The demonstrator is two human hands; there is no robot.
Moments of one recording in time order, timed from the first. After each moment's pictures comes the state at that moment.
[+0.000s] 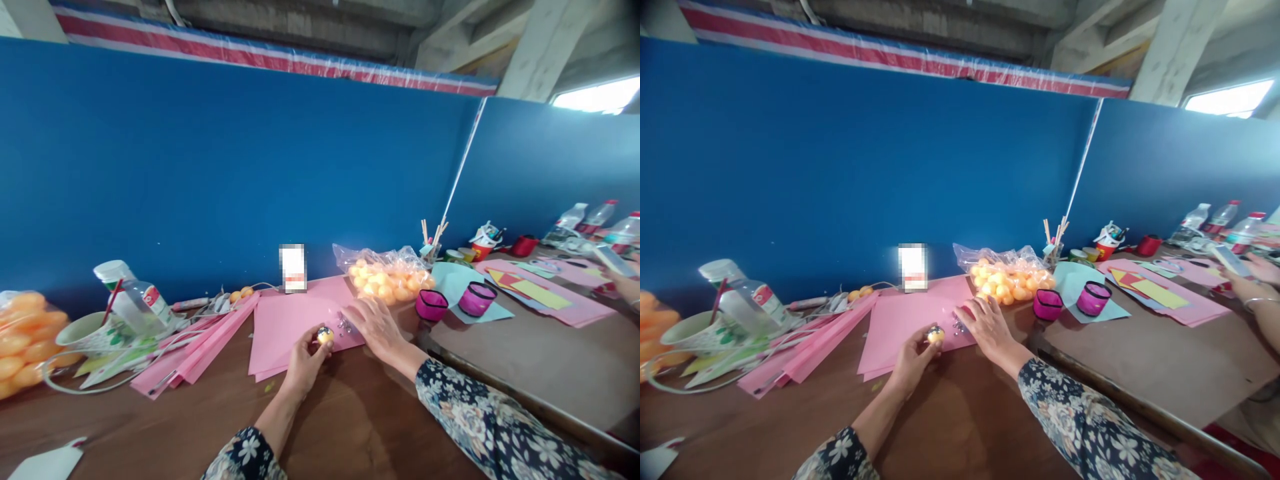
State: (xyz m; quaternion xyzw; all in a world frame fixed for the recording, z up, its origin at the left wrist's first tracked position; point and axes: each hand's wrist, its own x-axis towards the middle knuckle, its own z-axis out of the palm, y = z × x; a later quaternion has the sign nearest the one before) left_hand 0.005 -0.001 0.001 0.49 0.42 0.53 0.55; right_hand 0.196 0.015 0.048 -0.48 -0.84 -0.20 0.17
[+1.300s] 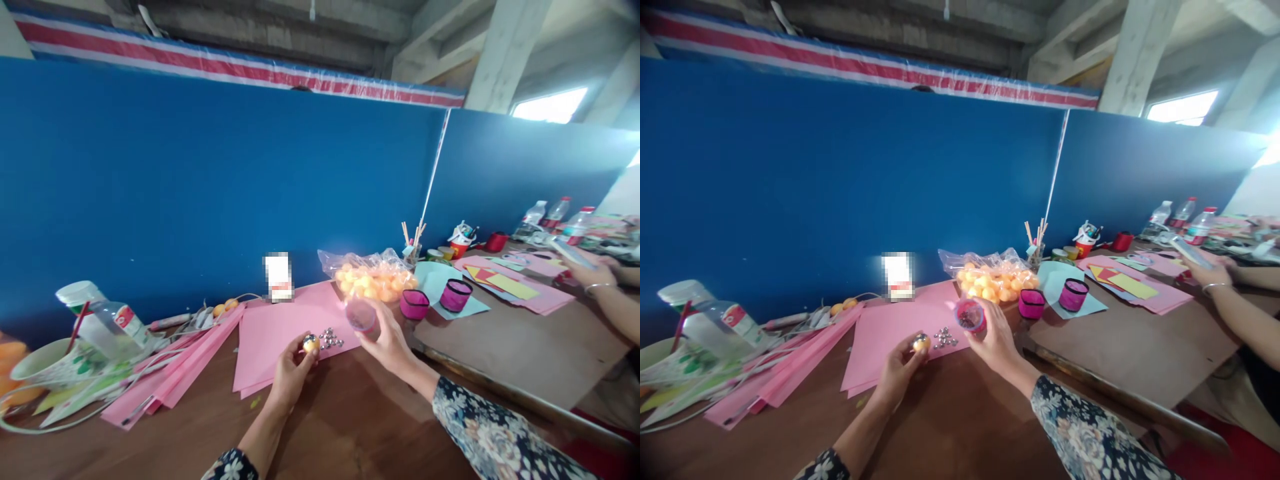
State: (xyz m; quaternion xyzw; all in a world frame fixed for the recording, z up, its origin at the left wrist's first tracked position) left_hand 0.008 0.000 0.001 0.47 0.44 0.54 0.55; right_hand 0.224 -0.010 0.052 -0.53 -0.72 -0.02 0.45
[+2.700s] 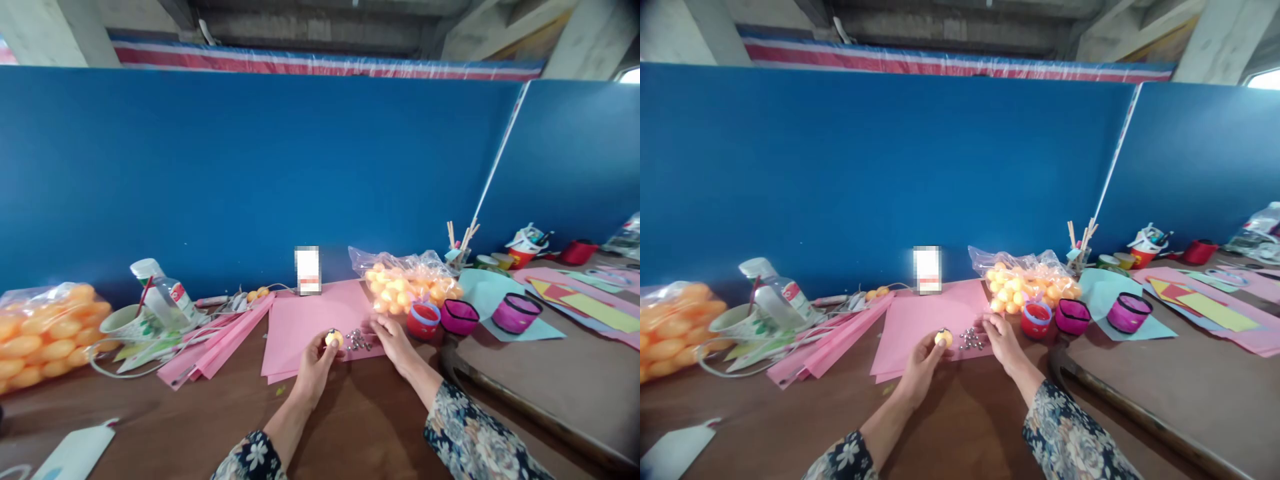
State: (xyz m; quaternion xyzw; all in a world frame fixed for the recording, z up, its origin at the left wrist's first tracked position) left_hand 0.006 -0.003 0.008 0.45 0.44 0.53 0.57; right_hand 0.192 0.041 -0.003 -0.45 -0.54 0.47 0.53
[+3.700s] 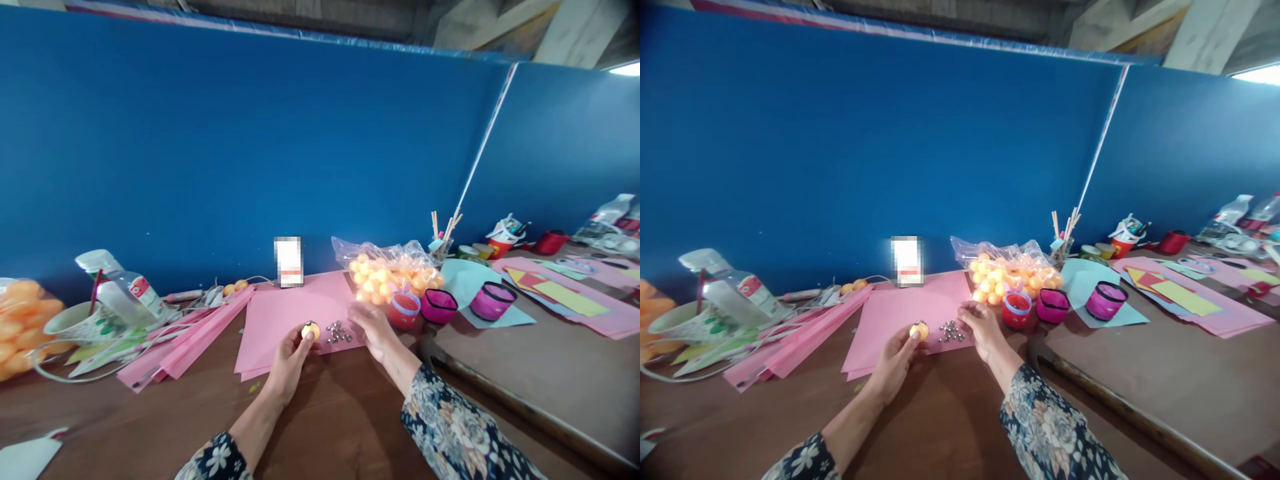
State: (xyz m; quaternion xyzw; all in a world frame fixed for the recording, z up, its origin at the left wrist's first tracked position) left_hand 0.009 -0.006 0.018 0.42 0.46 0.55 0.56; right_hand 0.187 0.042 0.012 -0.41 -0.33 0.61 0.60
